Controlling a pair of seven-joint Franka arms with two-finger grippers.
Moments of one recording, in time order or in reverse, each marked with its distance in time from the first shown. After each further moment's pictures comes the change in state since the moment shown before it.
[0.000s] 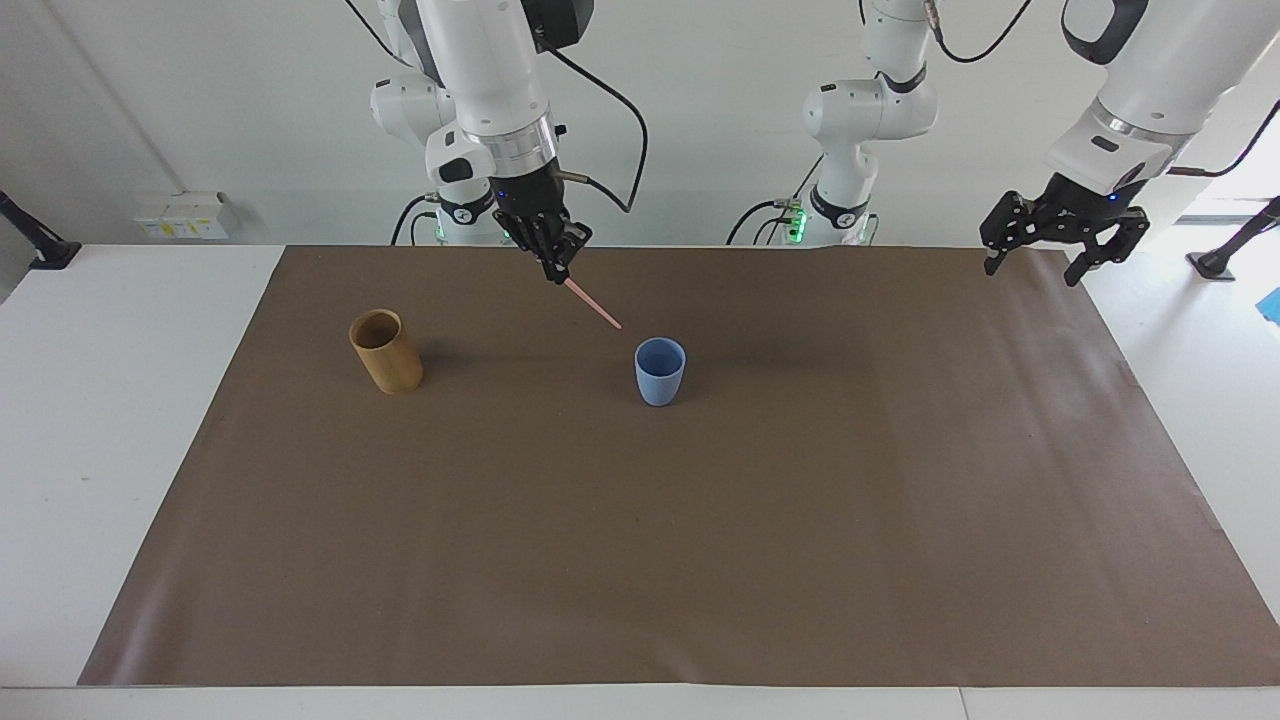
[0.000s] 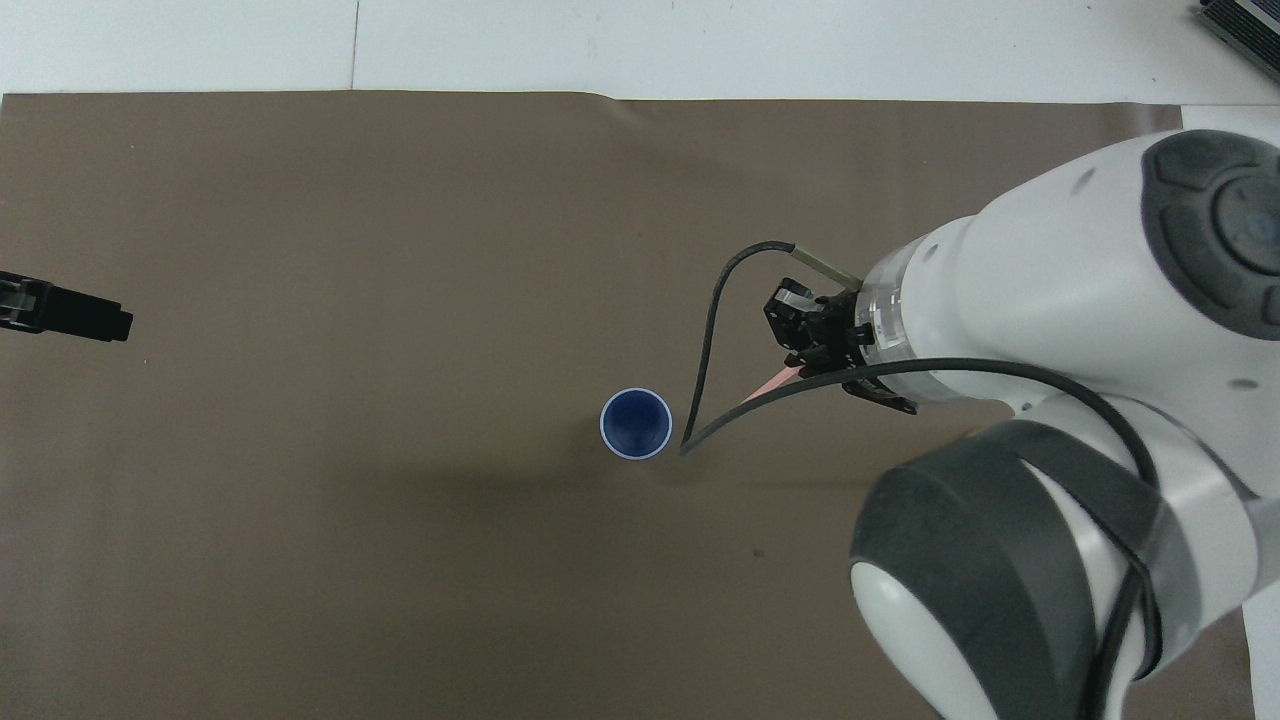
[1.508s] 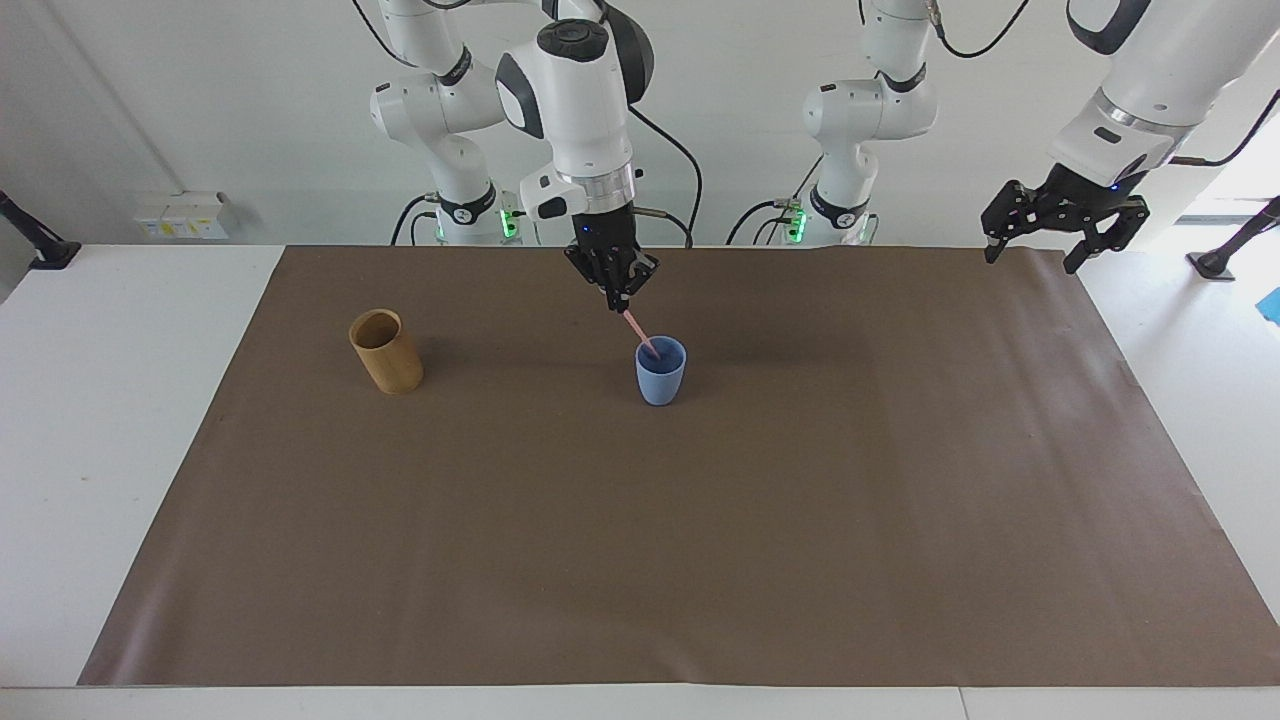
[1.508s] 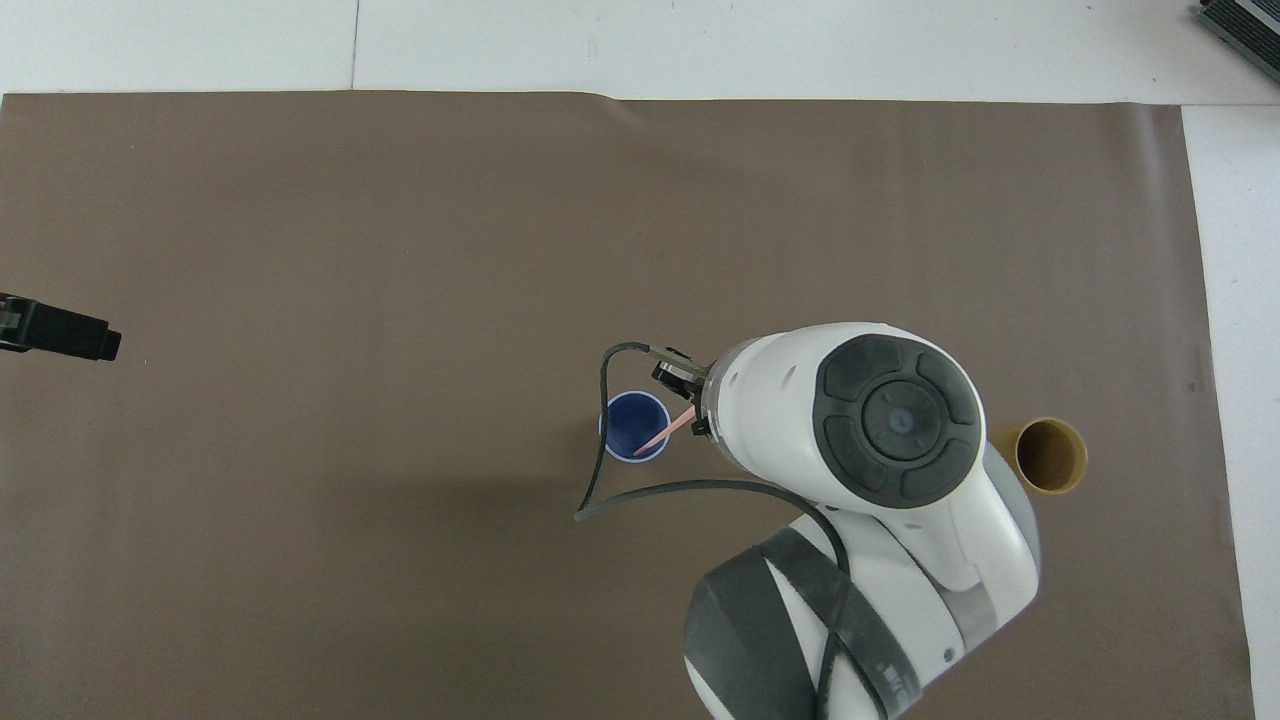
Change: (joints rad) left arm 0.005 -0.007 0.010 -0.001 0.000 -0.047 -0.002; right arm 0.128 -0.029 0.002 -0.249 -0.085 0.263 0.044
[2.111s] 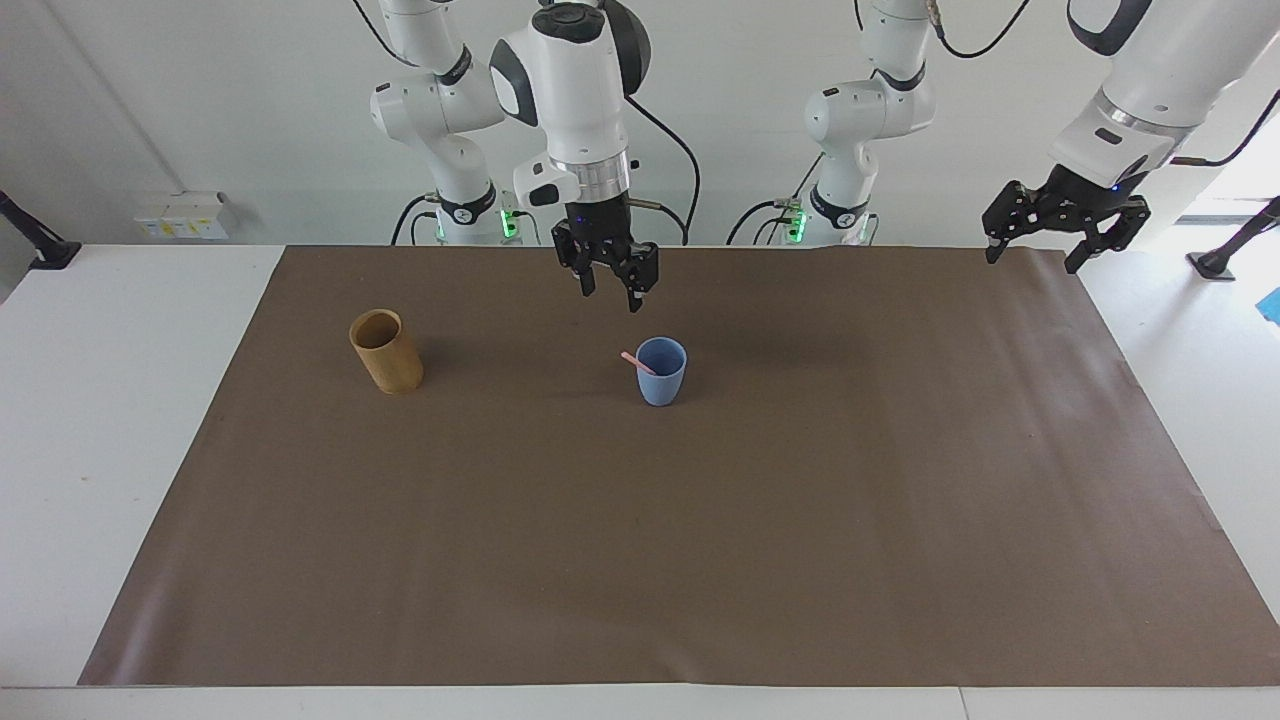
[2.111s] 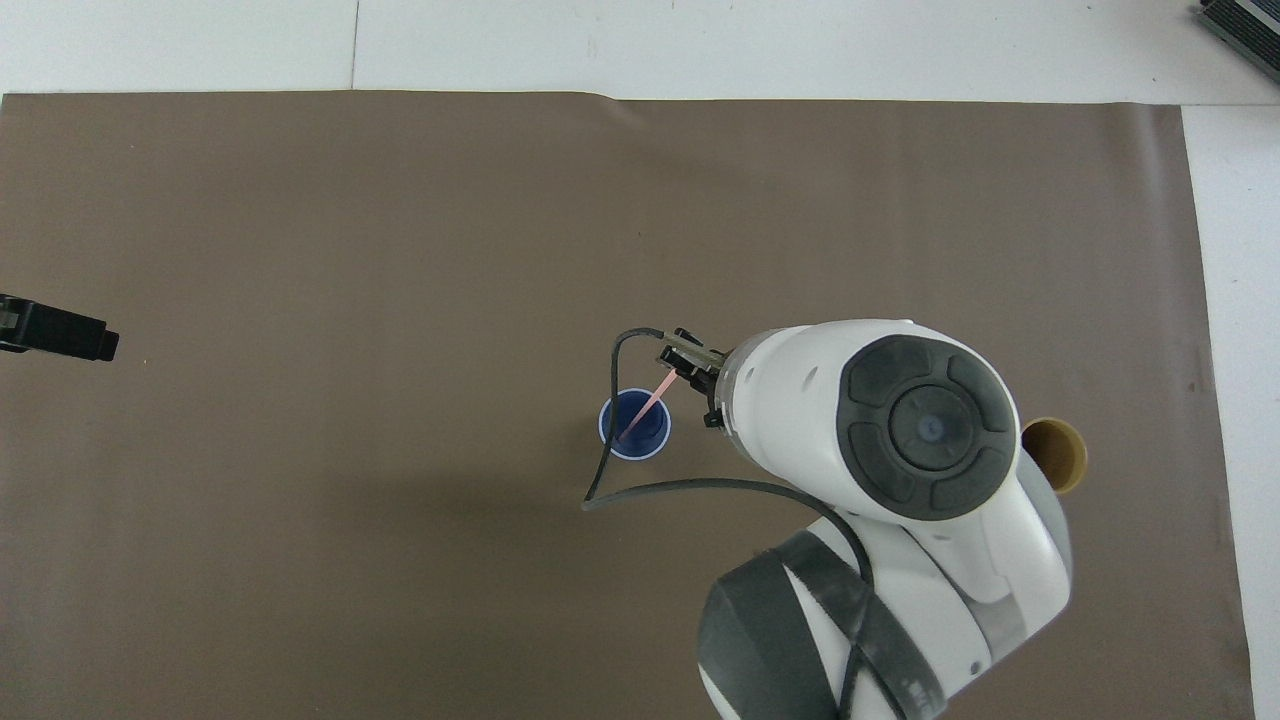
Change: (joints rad) left arm 0.130 0.000 -0.122 -0.001 0.000 0.000 0.000; right arm -0.013 -0.021 -0.011 0.027 -0.027 -0.022 0.041
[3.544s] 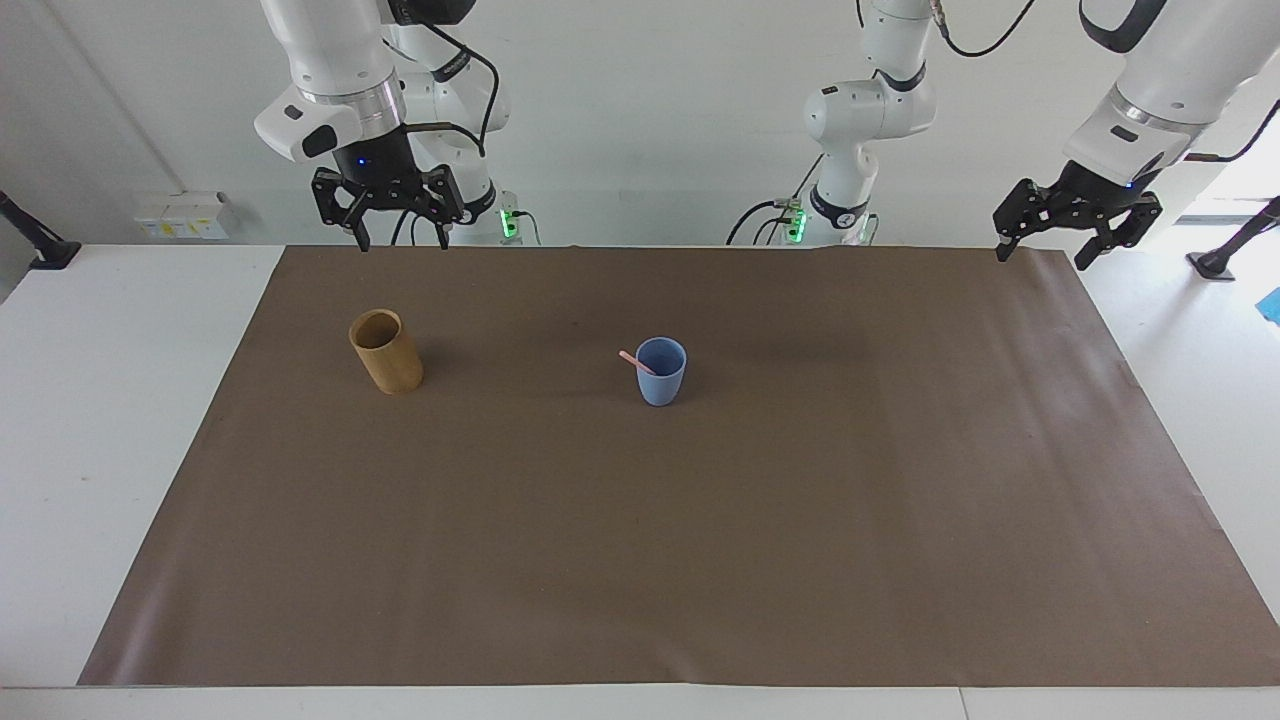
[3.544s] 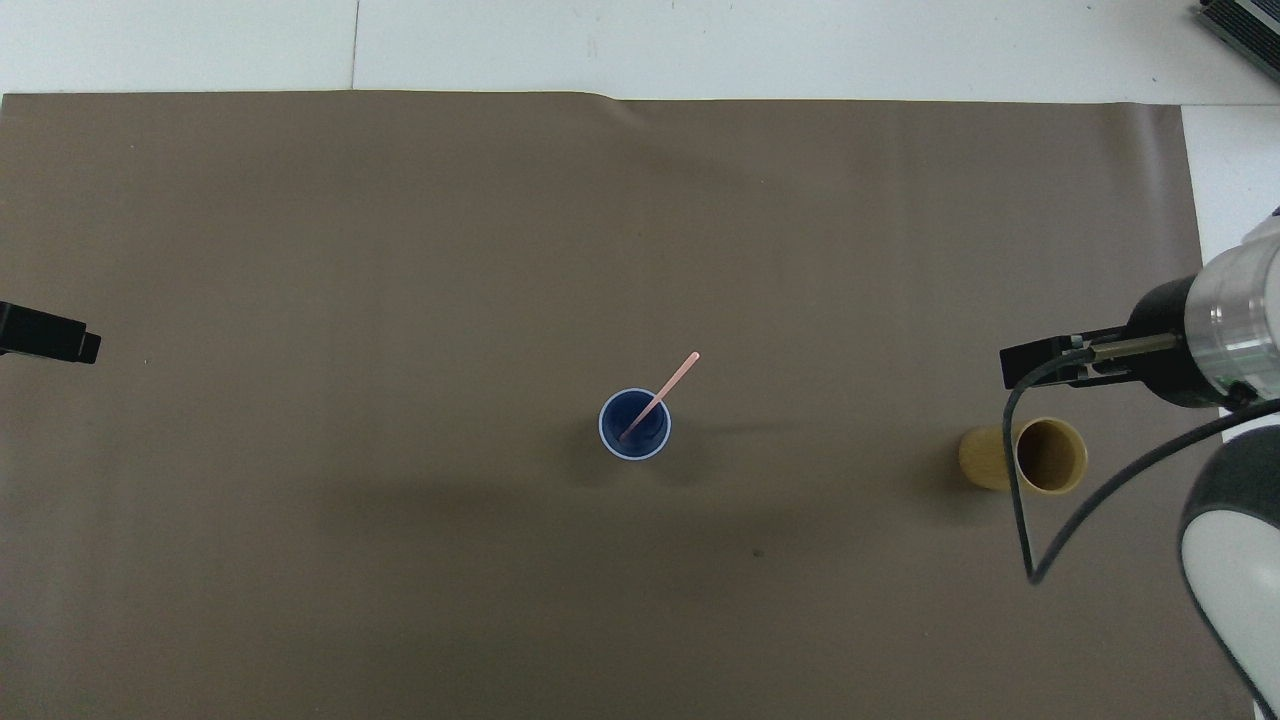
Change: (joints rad) left arm -0.042 -0.003 0.059 0.001 0.000 -0.009 0.000; right arm -0.266 -0.097 -0.136 0.162 -0.002 -0.431 -1.065
